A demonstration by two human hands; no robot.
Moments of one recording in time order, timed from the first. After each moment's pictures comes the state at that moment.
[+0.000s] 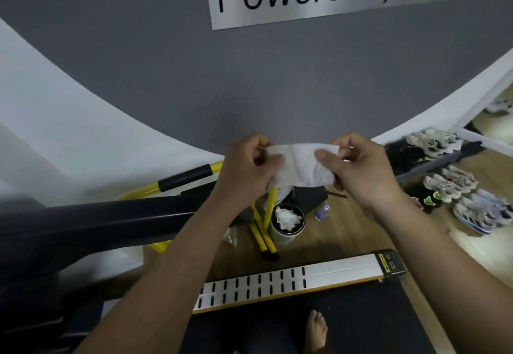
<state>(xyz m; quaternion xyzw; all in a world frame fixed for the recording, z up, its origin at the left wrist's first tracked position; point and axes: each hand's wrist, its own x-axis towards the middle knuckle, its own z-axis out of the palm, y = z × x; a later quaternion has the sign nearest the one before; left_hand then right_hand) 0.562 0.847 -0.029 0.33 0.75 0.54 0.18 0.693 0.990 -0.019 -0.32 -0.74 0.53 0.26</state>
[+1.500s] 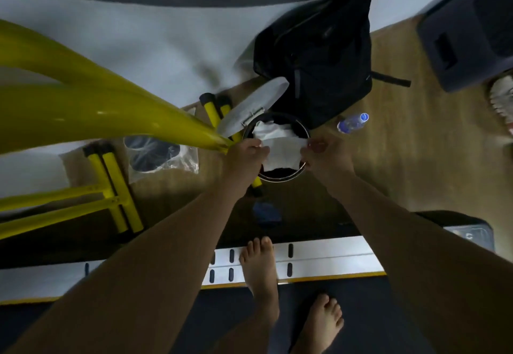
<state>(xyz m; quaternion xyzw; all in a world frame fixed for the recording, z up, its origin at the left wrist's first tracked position) 0.438 1.211 -0.753 -0.04 0.79 0.41 0.45 0.545 1.349 -0.754 -0.55 -0.63 0.55 -0.10</state>
